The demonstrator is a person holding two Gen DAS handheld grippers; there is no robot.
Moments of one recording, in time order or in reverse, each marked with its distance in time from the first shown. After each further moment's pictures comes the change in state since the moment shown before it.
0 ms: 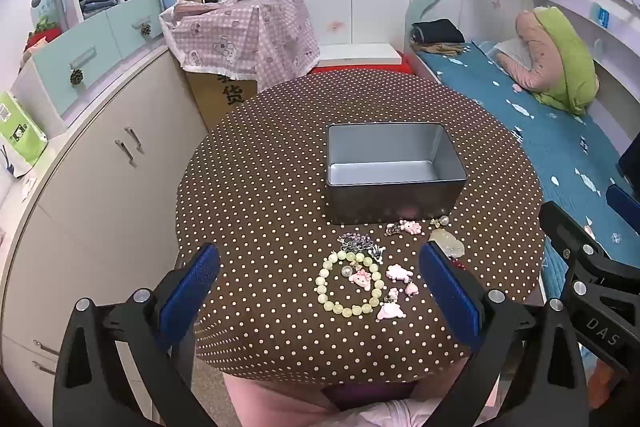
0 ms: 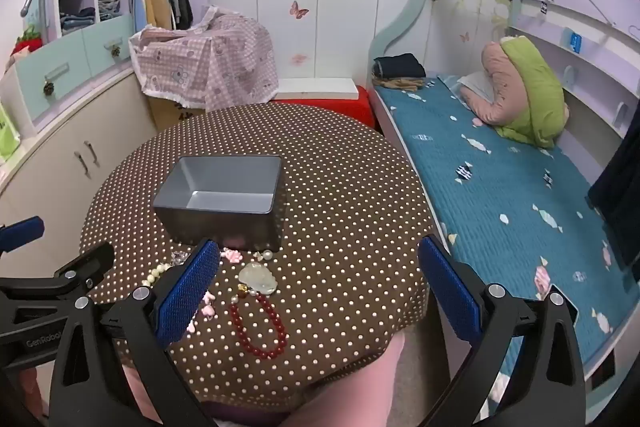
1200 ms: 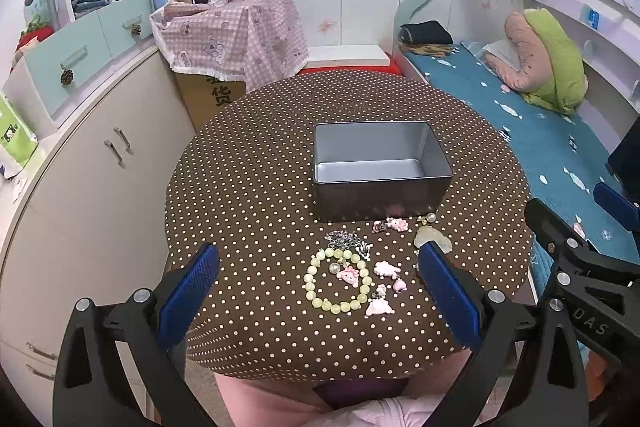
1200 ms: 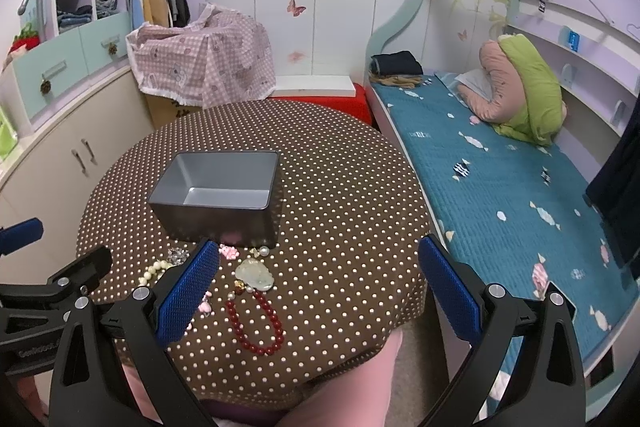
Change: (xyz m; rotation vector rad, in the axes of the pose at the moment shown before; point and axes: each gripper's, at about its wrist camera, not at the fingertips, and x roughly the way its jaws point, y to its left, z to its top) left arm -0.005 -0.002 -0.001 0.007 -0.001 -0.042; right arm 0.000 0.000 0.000 -0.002 0.009 -0.014
